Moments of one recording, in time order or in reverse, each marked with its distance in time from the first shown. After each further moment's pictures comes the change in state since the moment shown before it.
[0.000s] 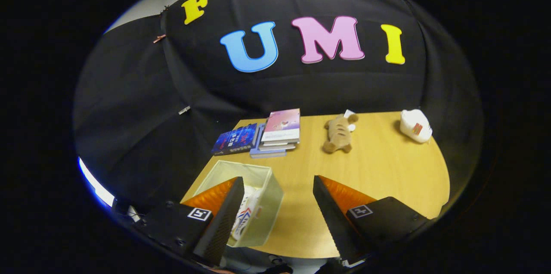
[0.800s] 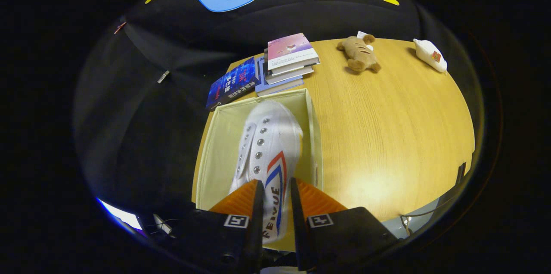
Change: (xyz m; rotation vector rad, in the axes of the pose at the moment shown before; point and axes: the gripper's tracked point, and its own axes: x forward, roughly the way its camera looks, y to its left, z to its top) arm 0.083 0.140 -0.144 0.287 0.464 0.008
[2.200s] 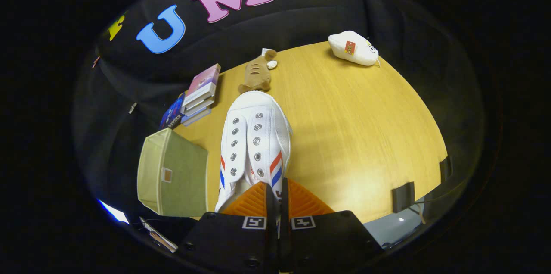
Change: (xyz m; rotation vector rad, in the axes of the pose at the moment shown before) arm -0.110 -0.288 0.033 0.094 -0.119 -0.130
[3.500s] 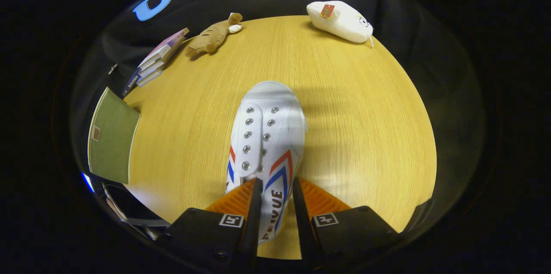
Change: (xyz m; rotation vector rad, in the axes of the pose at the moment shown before) arm 0.094 -0.222 -0.016 -0.226 0.192 -0.100
